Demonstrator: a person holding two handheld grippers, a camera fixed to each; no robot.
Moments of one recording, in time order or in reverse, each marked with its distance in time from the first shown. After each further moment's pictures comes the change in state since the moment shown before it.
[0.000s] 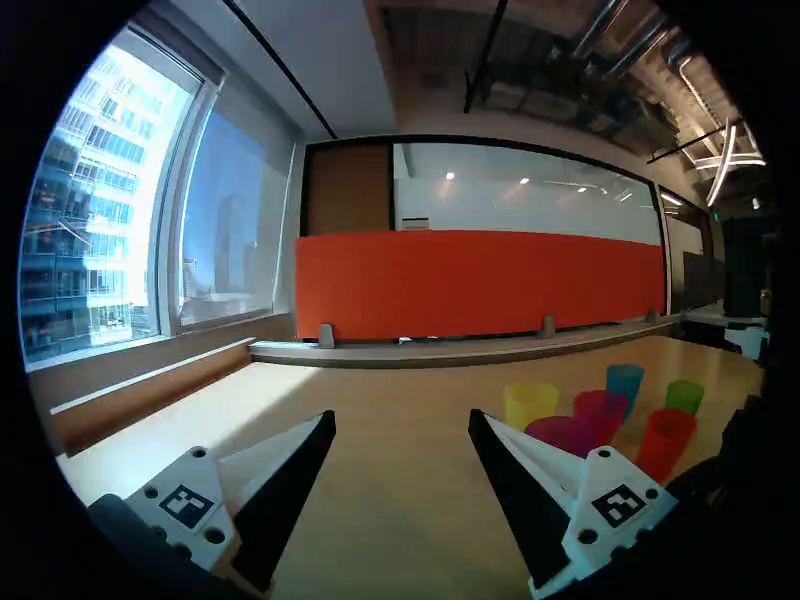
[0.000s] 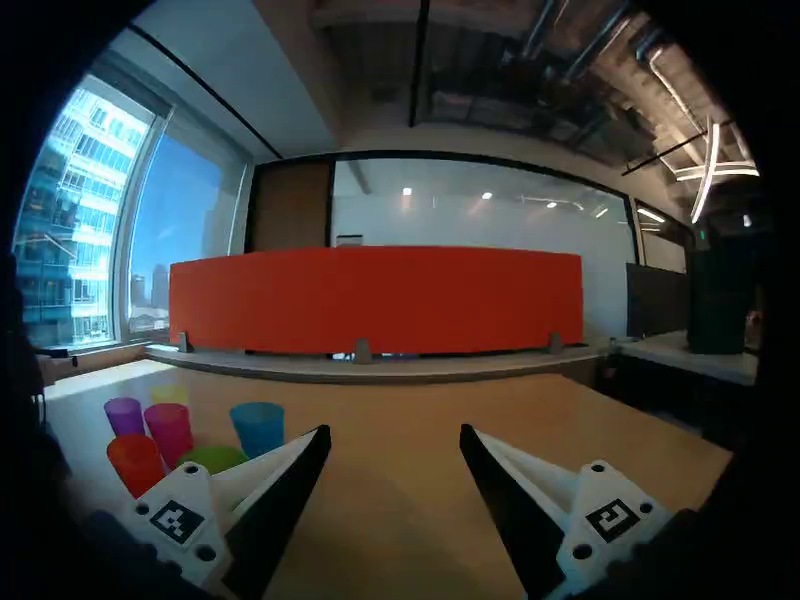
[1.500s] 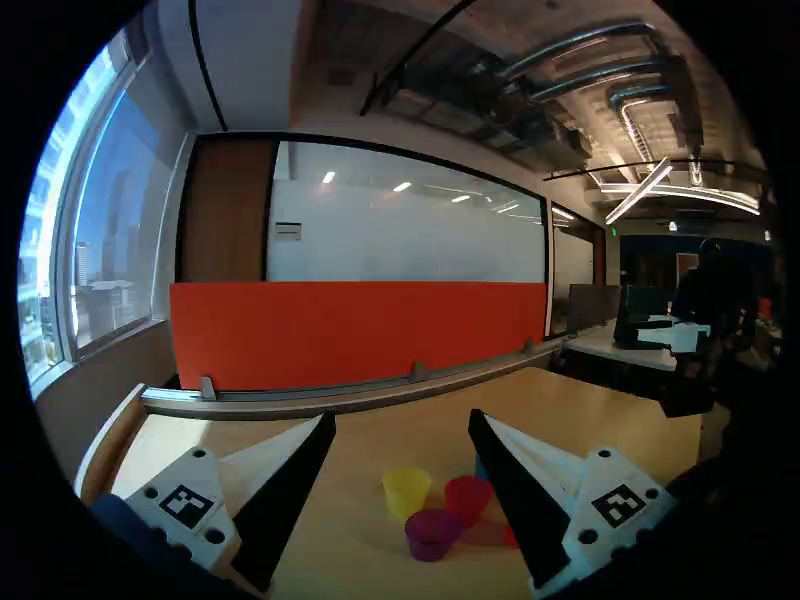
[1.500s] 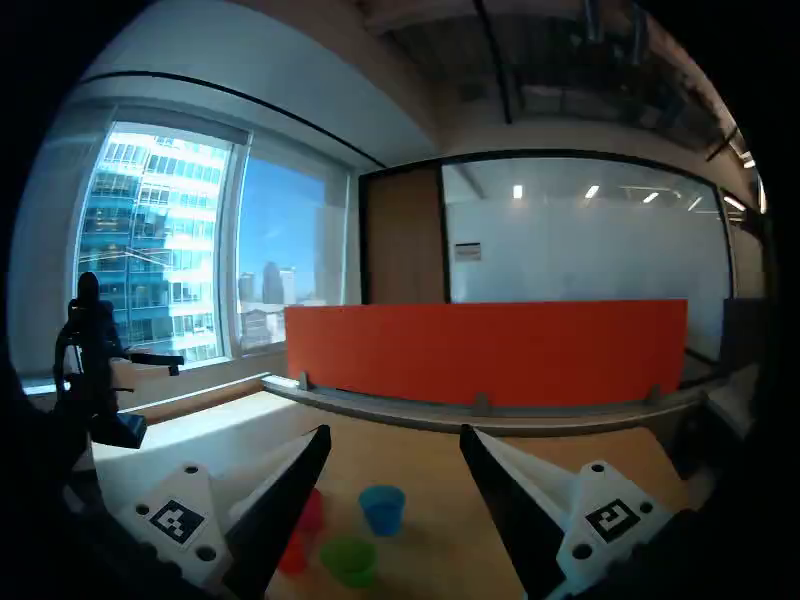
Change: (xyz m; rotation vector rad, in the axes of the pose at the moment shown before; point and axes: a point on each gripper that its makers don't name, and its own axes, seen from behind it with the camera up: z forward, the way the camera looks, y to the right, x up) left arm 0.168 0.073 -0.006 -0.499 -0.034 -0.021; right arm 0.177 -0.084 -0.029 0.472 -0.053 0.013
